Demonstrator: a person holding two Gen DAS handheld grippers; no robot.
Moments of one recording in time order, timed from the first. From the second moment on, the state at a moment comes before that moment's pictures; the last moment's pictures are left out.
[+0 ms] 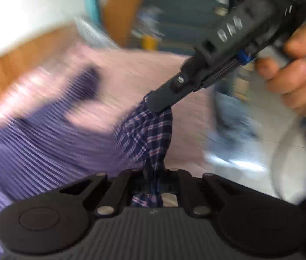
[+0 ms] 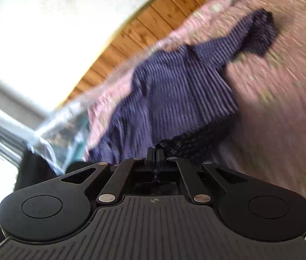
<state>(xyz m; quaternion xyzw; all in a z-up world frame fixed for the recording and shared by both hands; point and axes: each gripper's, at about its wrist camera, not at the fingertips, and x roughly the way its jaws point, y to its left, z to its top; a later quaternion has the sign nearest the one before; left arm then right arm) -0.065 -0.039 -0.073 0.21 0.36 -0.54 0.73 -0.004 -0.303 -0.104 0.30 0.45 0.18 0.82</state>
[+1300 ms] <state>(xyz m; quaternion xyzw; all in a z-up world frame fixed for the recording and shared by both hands) -0.061 0.159 -0.137 0.09 0.47 -0.29 0.83 -0.013 -0.220 -0.166 -0.06 0.48 0.41 0.77</state>
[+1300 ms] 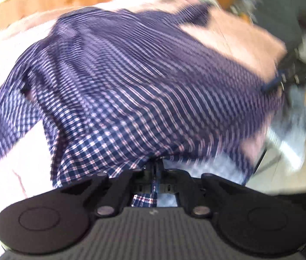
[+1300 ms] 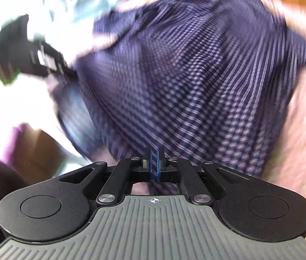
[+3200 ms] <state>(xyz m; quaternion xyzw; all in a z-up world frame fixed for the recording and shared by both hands) 0.025 0.176 -0.088 -0.20 0.41 -0.20 0.87 -0.089 -0.049 -0.217 -0.38 0.33 0.37 0.78</state>
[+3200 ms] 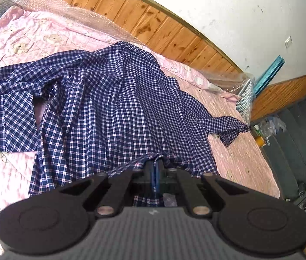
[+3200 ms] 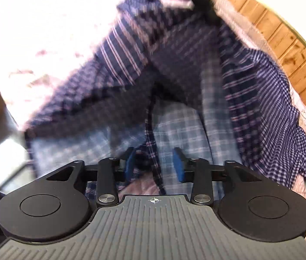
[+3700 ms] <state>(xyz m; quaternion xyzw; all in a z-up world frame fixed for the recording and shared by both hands) 0.006 0.170 -0.080 -0.17 0.41 -0.22 0.87 -0.125 -0.068 -0.168 -0.34 0.30 0.41 0.79</state>
